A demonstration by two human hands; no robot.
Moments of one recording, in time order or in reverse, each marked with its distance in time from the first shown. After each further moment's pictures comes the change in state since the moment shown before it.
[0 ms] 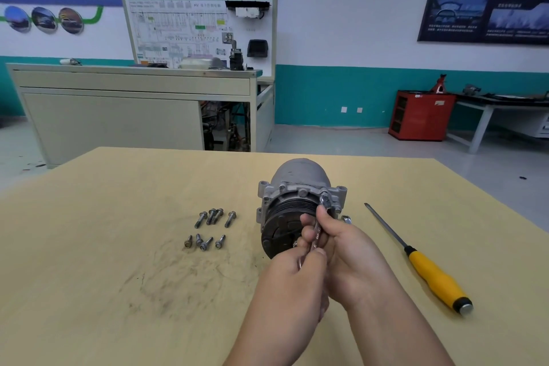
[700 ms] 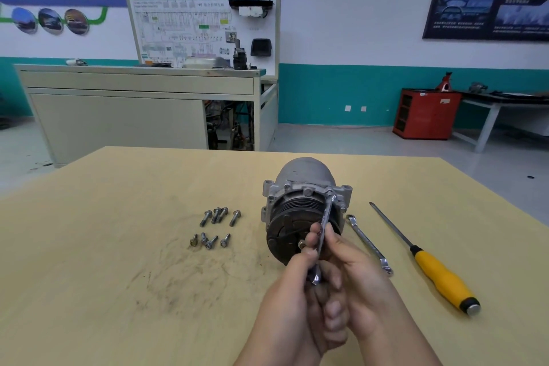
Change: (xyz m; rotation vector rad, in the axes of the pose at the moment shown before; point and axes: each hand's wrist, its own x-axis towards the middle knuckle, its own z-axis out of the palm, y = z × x) left_hand -0.001 -0.014 0.005 -0.764 -0.148 -0.301; right_hand -0.011 0.015 -0.017 0.028 -0.090 0.016
